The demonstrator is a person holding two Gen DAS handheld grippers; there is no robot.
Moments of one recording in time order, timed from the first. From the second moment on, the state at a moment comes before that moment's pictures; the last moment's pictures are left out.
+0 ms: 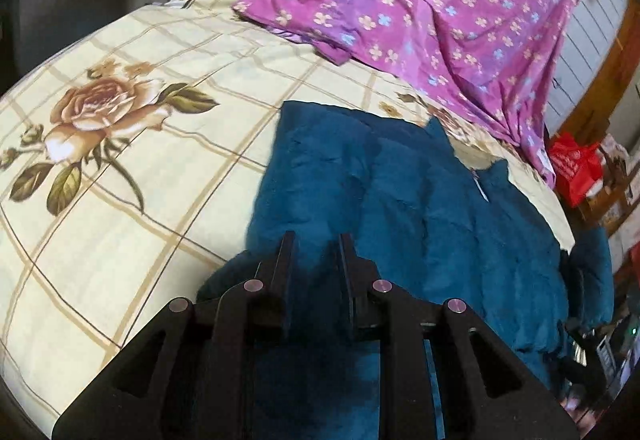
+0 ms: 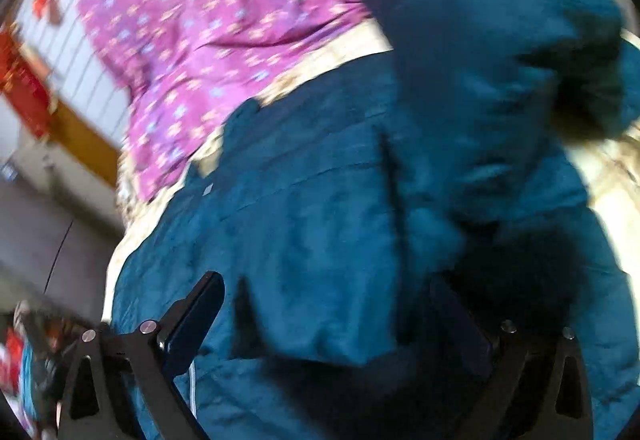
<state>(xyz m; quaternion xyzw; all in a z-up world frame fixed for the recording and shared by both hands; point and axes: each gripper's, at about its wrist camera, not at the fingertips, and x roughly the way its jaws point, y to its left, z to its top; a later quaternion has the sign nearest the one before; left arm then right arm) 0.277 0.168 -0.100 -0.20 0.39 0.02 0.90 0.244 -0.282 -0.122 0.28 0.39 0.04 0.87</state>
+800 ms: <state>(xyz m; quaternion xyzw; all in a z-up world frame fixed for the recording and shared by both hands) 0.292 0.150 -0.127 -0.14 0.43 0.02 0.89 0.242 -0.350 -0.126 0.34 0.42 0.04 0.84</state>
